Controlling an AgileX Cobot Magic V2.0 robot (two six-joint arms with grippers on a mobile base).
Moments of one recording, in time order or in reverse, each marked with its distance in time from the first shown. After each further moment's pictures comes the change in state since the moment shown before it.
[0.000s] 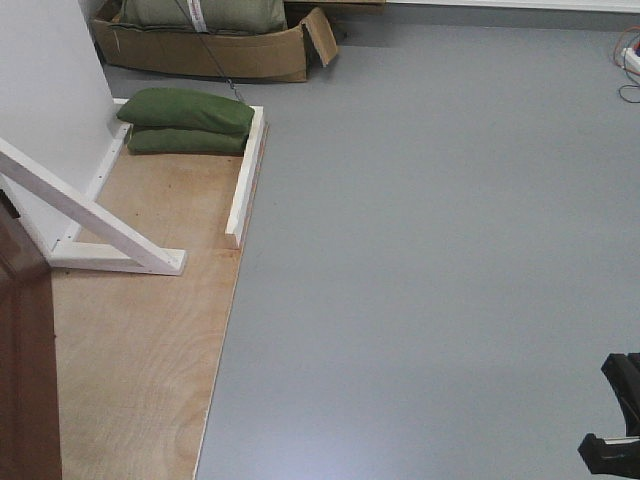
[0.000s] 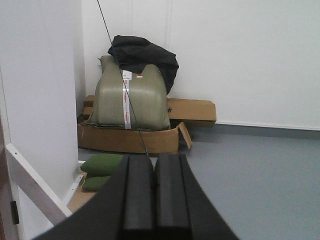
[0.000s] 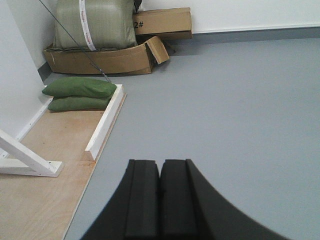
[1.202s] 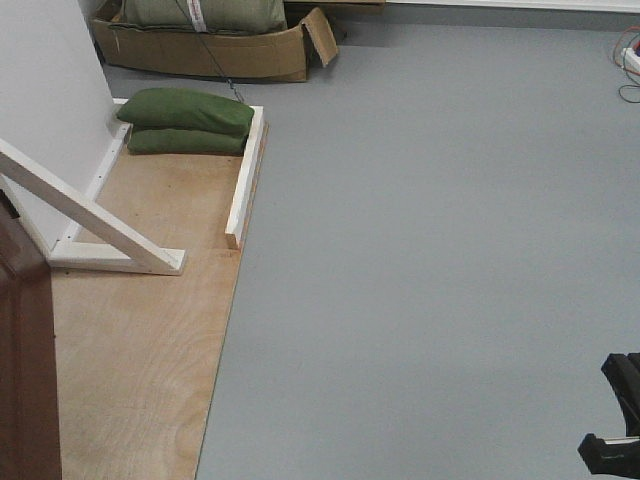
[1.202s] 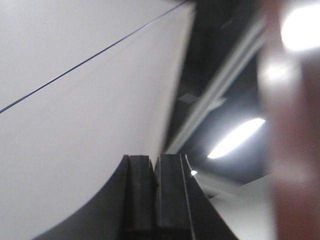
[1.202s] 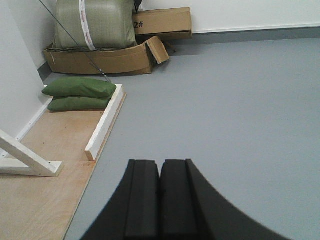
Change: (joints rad) left arm 0.286 0.213 -0.648 -0.595 -1.134 1.197; right arm 0.000 0.000 0.000 0.000 0.000 0.000
